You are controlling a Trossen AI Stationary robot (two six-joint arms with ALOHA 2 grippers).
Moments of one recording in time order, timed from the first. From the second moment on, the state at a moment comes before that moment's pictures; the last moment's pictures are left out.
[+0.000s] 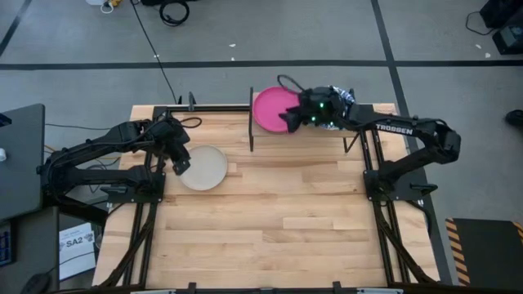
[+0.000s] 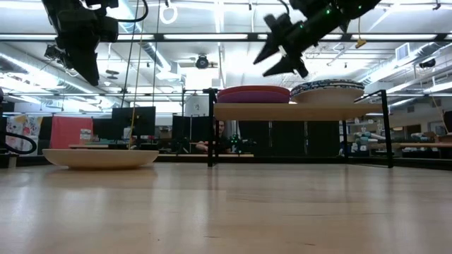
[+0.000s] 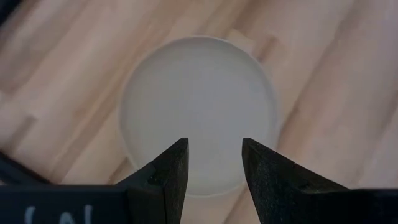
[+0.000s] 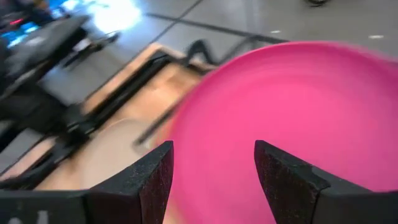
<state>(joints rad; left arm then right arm) 0.40 0.86 0.89 -1.11 -0.01 -0.20 -0.46 1.34 1.05 -0.16 0.01 0.48</state>
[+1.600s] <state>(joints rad) 0.80 1.55 0.89 -0.82 -0.04 0.17 0.19 1.34 0.90 0.03 0.23 0.48</state>
